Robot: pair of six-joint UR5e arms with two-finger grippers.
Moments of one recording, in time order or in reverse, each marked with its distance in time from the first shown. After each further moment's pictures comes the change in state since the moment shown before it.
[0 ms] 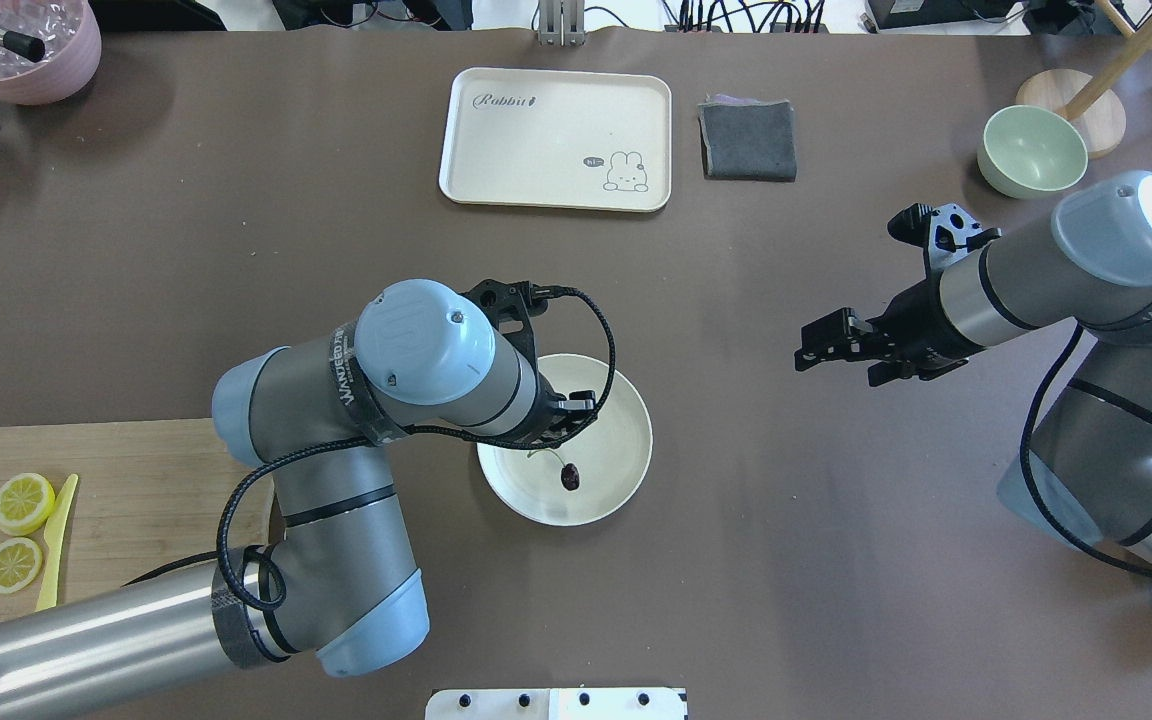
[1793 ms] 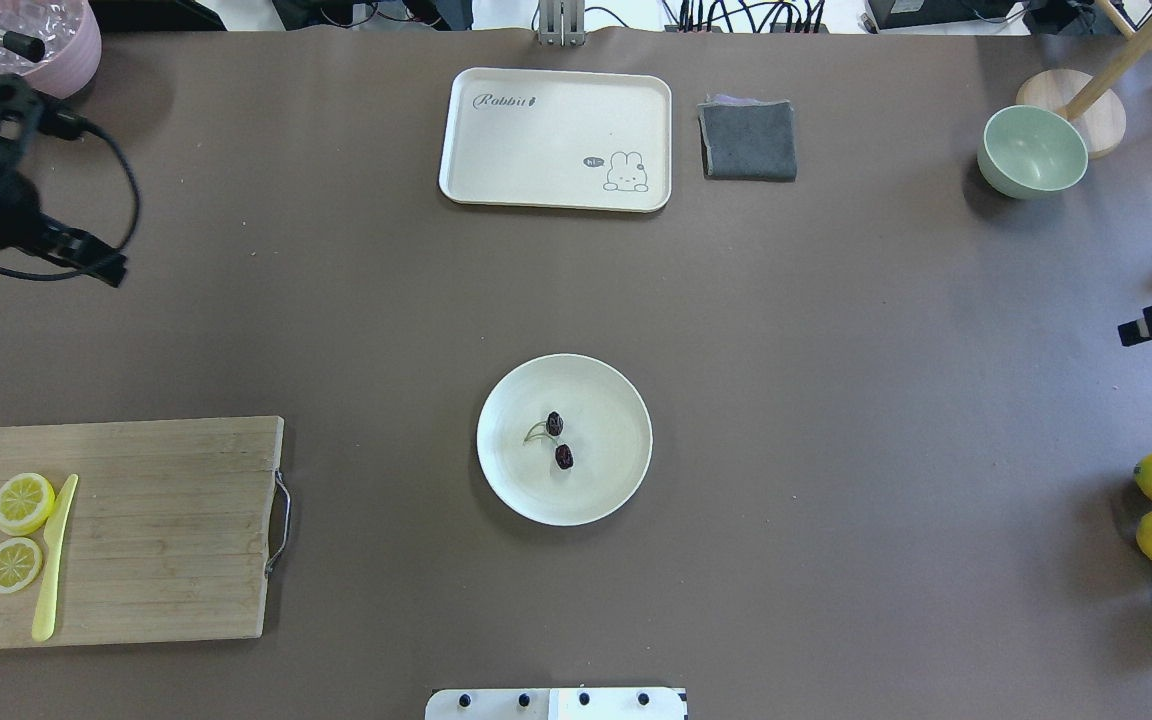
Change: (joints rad) left arm -0.674 0.556 -0.222 0.184 -0.276 1.144; right arm 0.472 -0.370 0.014 -0.012 0.182 -0.689
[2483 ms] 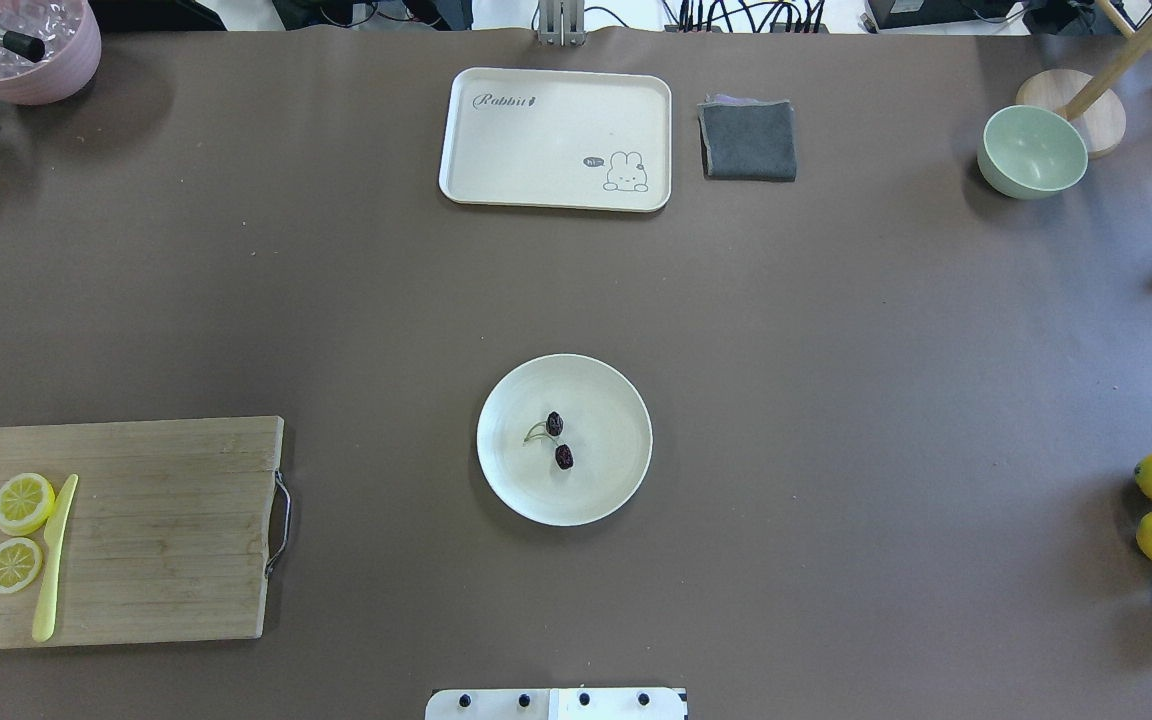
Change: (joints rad) left arm -0.319 0.099 0.189 0.004 -0.159 0.372; right arm 0.099 -0.026 -0.069 -0.003 0.010 -0.103
